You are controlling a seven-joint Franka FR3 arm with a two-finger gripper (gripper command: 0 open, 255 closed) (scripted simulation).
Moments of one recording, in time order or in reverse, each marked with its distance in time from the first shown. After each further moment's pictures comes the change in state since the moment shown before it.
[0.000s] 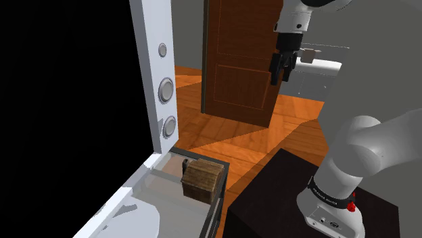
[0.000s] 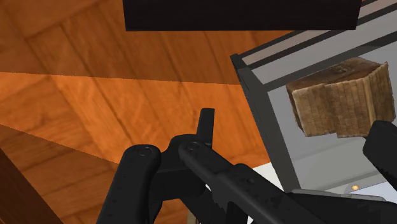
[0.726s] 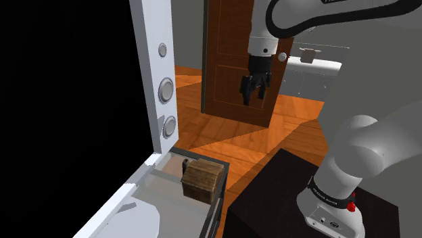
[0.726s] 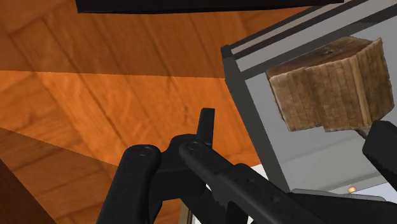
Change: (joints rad) arm 0.048 0.119 0.166 -0.098 0.091 0.229 0.180
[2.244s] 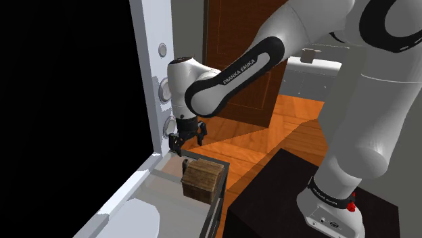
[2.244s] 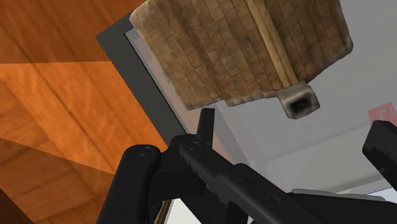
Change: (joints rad) arm 0.075 0.785 0.338 0.244 -0.170 0.519 0.572
